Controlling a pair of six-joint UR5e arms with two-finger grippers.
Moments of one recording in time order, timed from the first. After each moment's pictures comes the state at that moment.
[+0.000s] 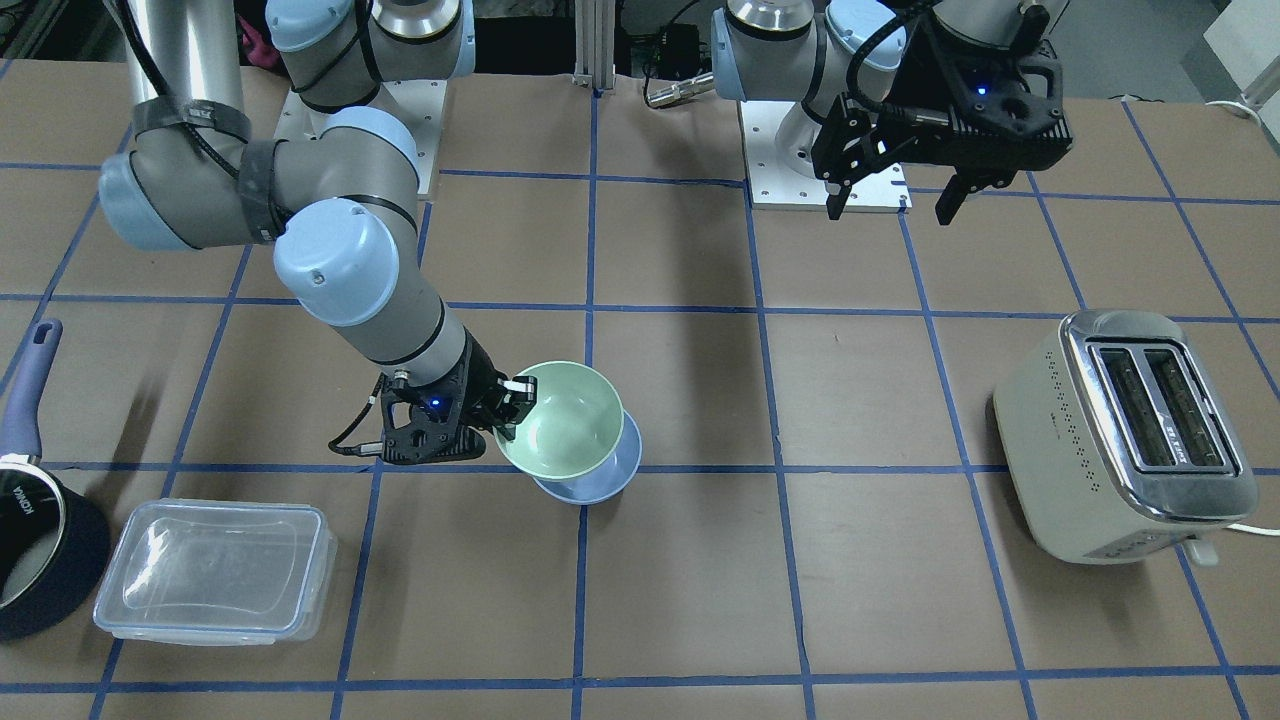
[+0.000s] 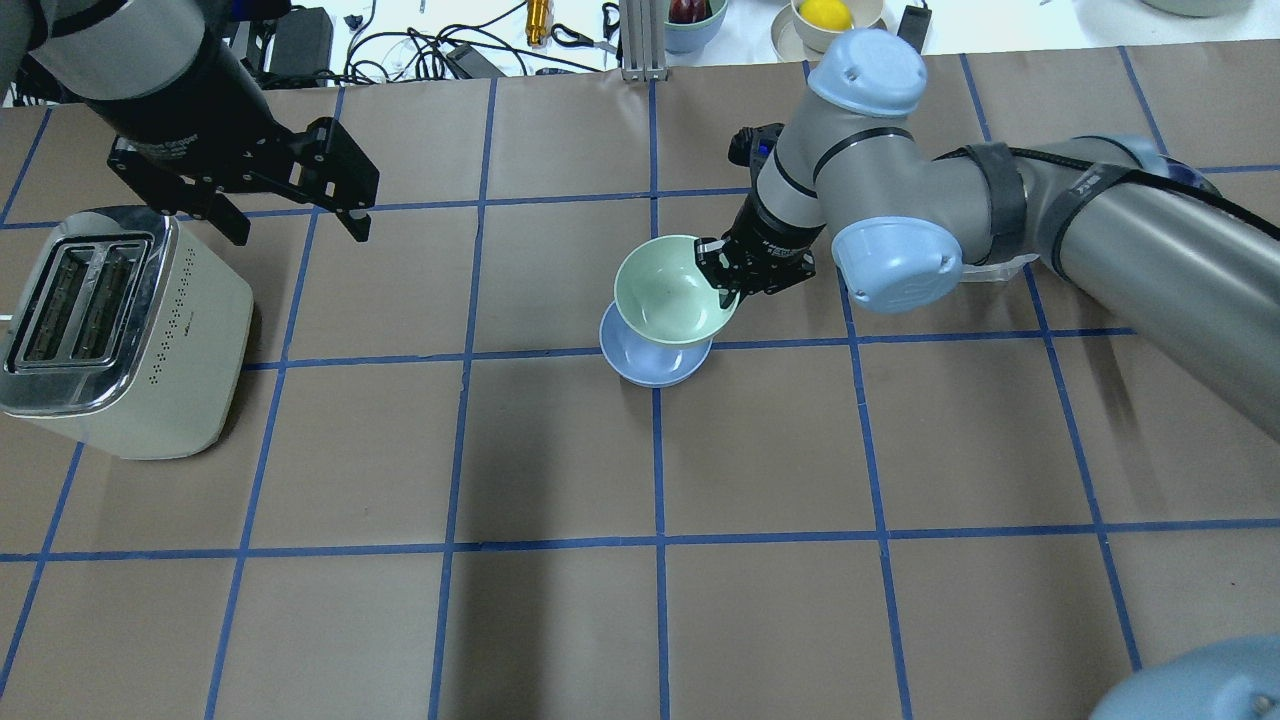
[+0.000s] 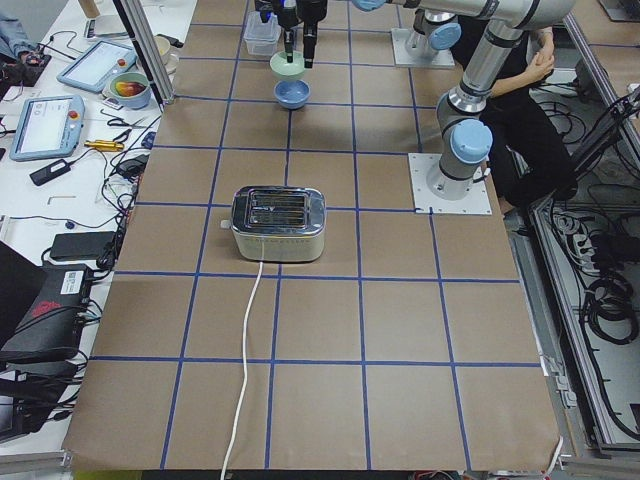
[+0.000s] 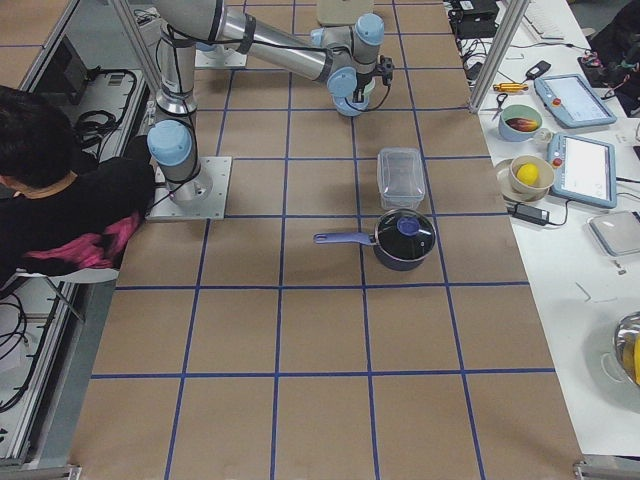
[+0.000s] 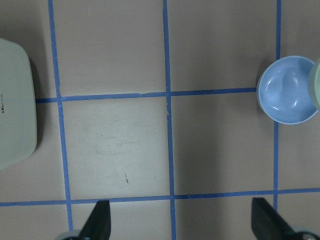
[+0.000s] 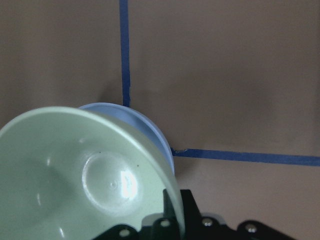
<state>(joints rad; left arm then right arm) -1.56 -1.52 -1.52 -1.62 1.57 0.04 1.72 -1.23 1.76 -2.14 -1.30 0.15</state>
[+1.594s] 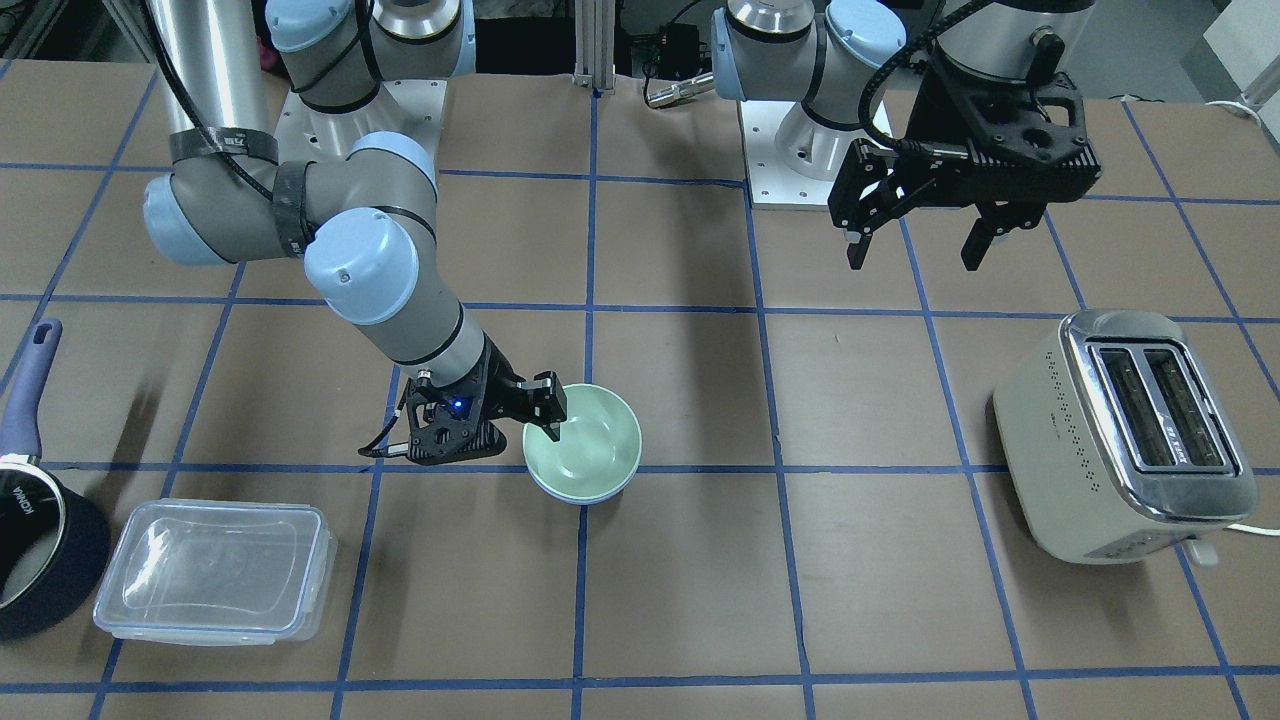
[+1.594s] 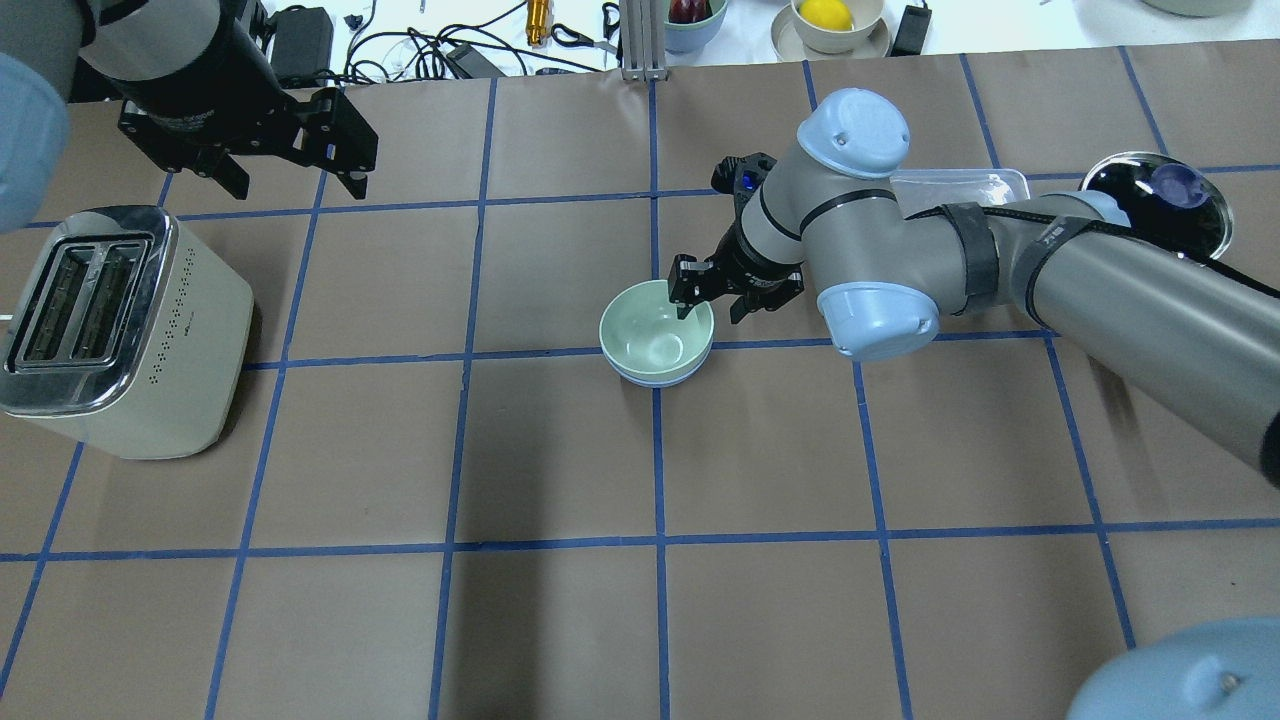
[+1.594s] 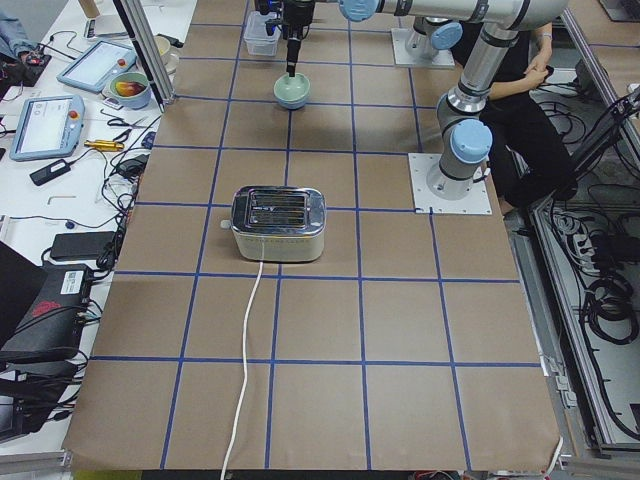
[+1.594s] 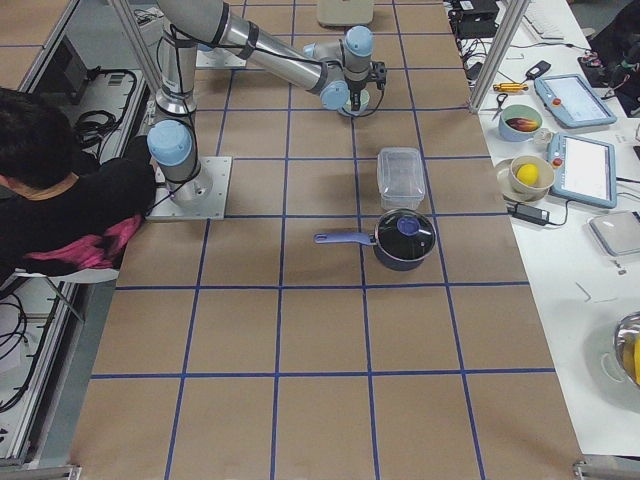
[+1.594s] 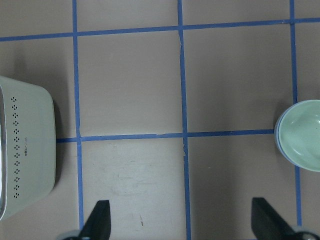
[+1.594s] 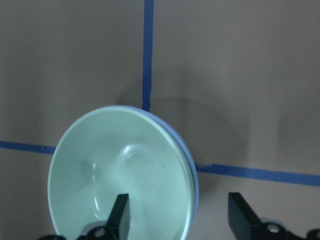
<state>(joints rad) -1.56 -1.54 -1.54 -1.47 1.61 0.04 1.72 -1.22 1.81 -2.28 -1.26 0.15</state>
